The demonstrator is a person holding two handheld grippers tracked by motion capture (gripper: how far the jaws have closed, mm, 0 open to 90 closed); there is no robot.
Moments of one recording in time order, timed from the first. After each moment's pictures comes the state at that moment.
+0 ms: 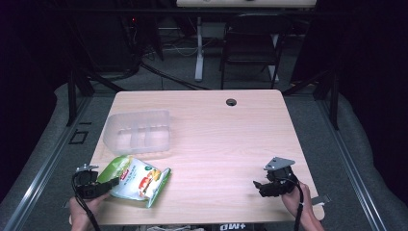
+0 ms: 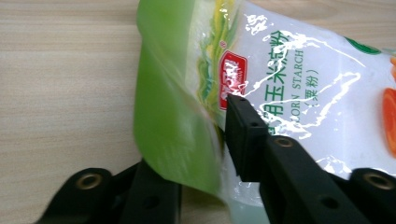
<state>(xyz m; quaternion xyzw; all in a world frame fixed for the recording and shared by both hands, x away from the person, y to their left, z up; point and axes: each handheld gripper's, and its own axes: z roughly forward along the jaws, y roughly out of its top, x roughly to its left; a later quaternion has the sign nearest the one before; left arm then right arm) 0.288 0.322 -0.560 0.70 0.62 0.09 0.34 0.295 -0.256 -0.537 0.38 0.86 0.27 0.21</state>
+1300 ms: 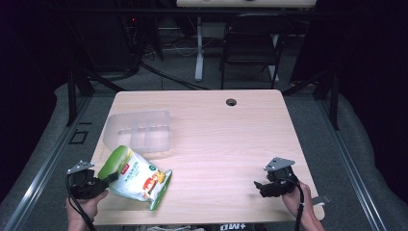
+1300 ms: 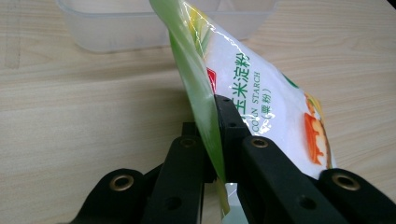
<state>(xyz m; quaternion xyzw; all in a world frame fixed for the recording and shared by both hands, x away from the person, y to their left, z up) 0.270 0.309 -0.518 0.70 0.58 0.11 0.41 0.294 -0.257 -0.537 0.37 0.86 0.27 0.21</state>
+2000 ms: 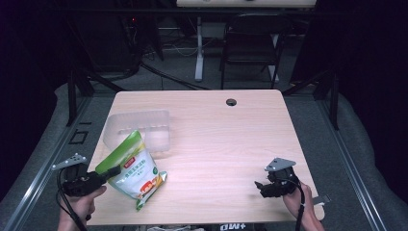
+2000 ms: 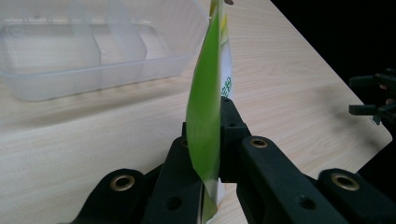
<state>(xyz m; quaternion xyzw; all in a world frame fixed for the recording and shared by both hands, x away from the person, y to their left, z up) 0.263 0.303 -0.469 0.70 0.52 0.07 0.48 0.291 -0.258 -0.536 0.38 0.86 0.26 0.22</state>
